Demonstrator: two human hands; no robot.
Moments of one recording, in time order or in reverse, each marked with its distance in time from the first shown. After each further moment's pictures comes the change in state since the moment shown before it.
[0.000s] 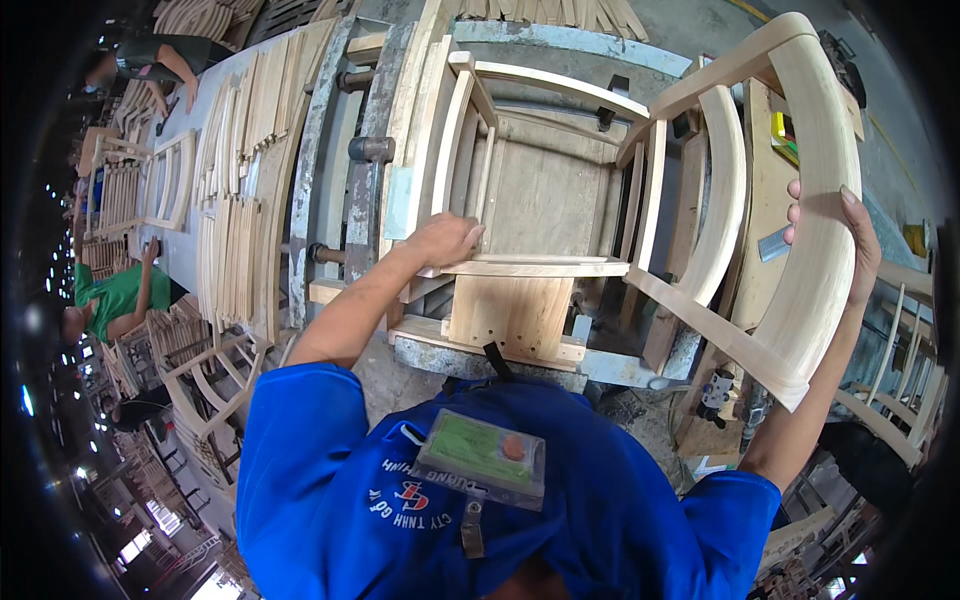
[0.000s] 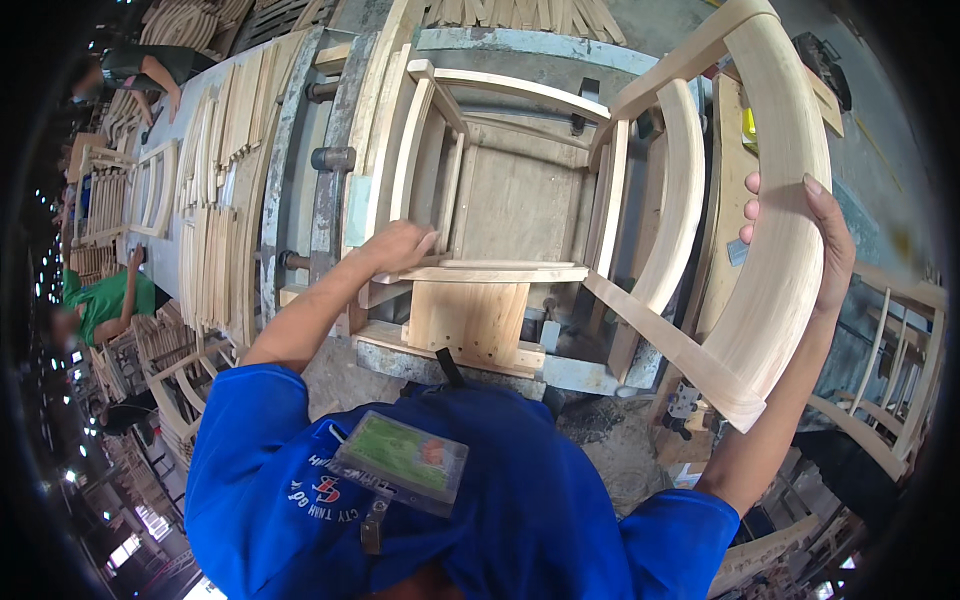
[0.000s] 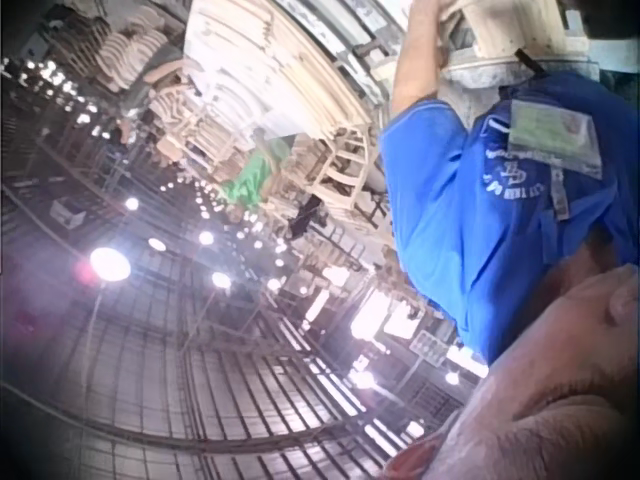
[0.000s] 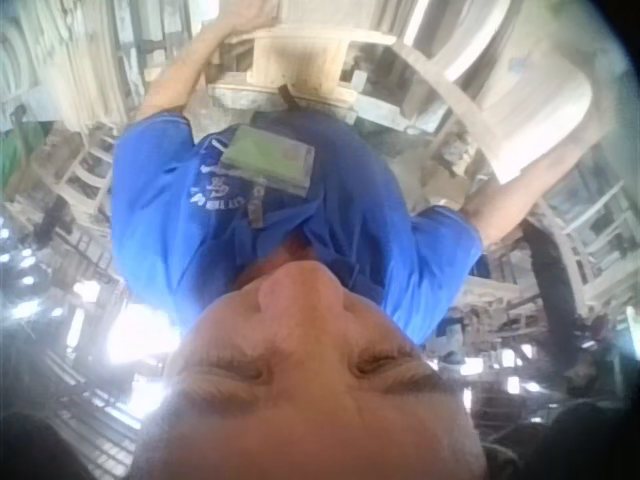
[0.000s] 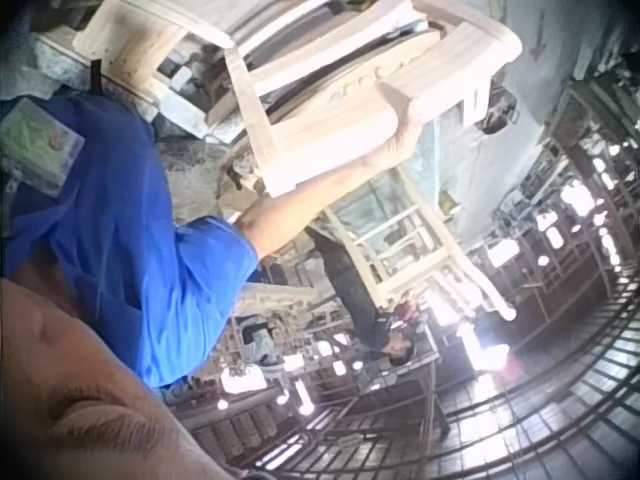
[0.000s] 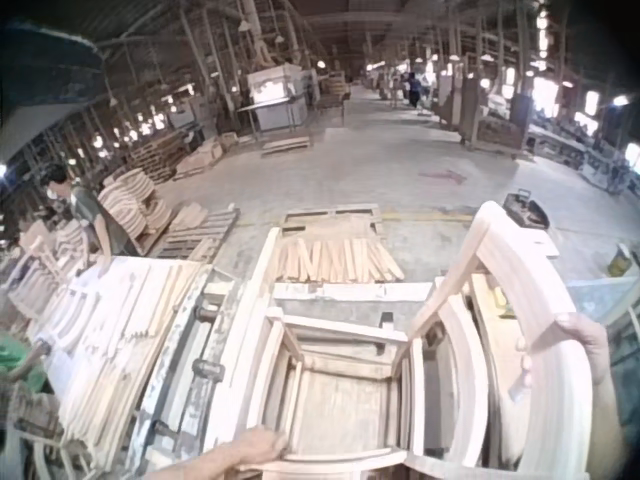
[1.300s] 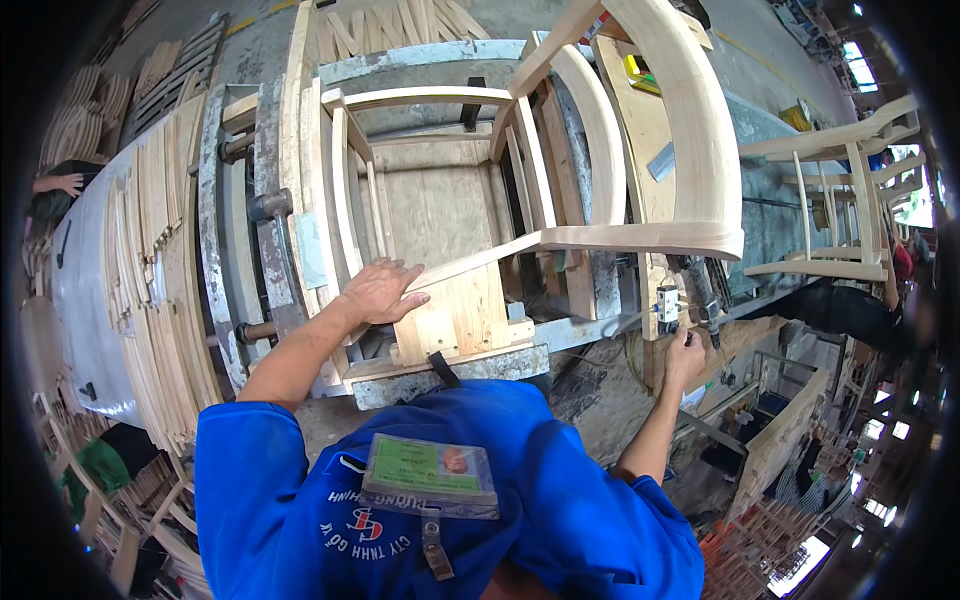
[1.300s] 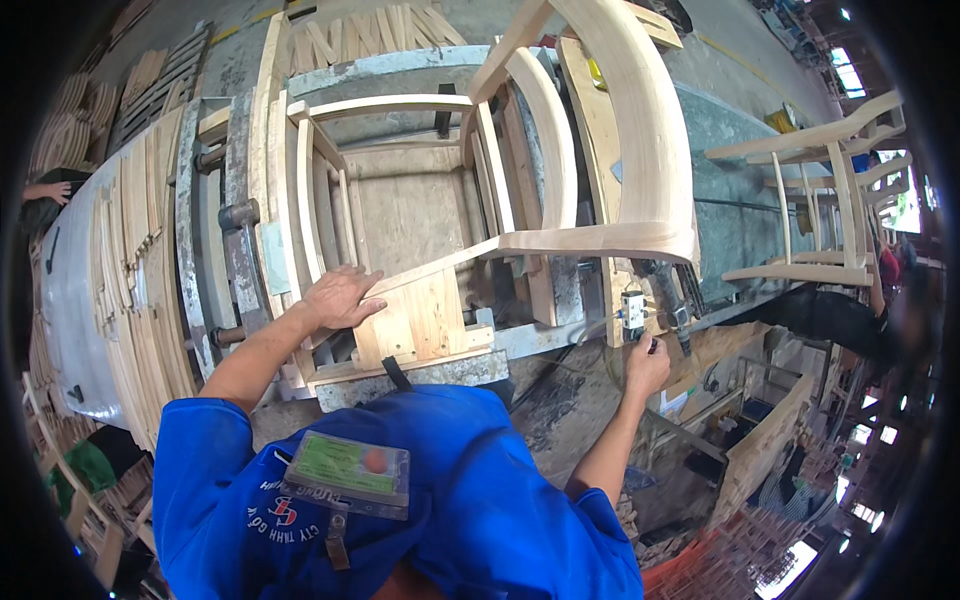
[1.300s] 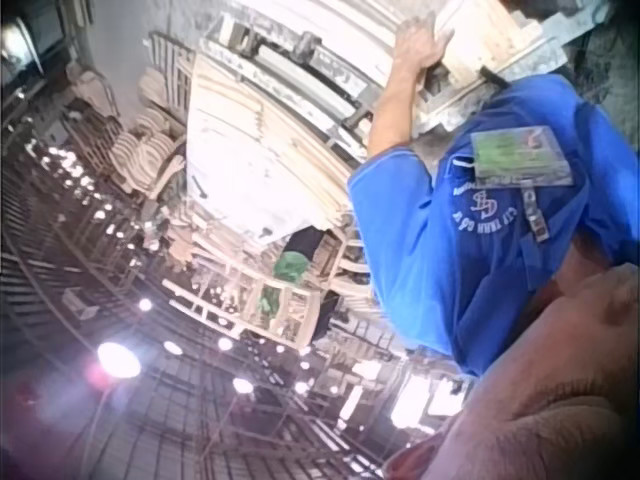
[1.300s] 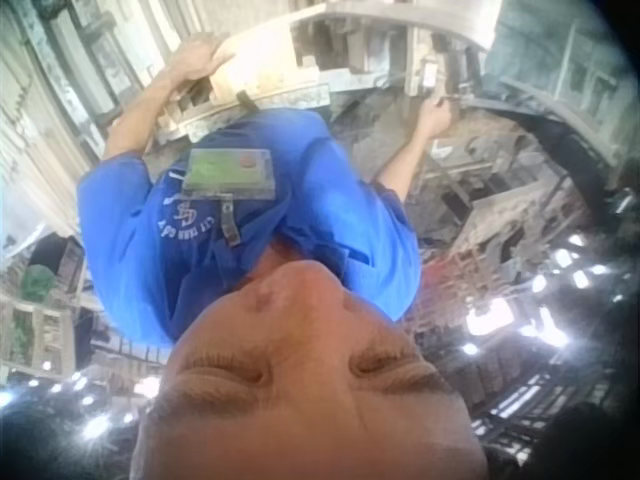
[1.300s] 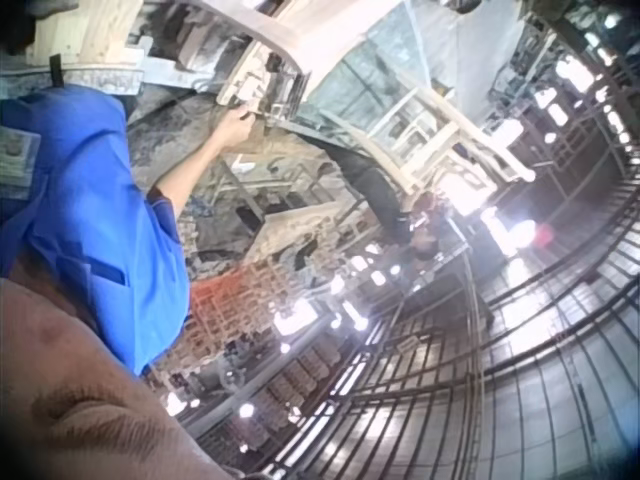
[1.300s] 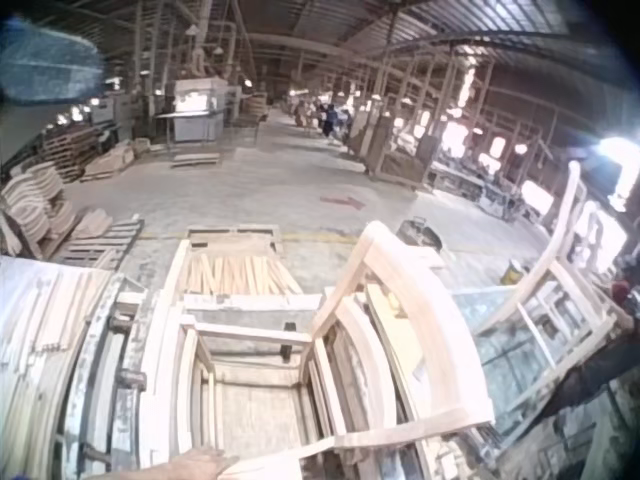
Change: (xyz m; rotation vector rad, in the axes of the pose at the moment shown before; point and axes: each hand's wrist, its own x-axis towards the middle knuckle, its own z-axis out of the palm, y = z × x) left_hand -0.022 0.002 0.024 0.192 -0.022 0.429; right_hand -0.277 0.253 -0.079 -1.320 1.235 0.335
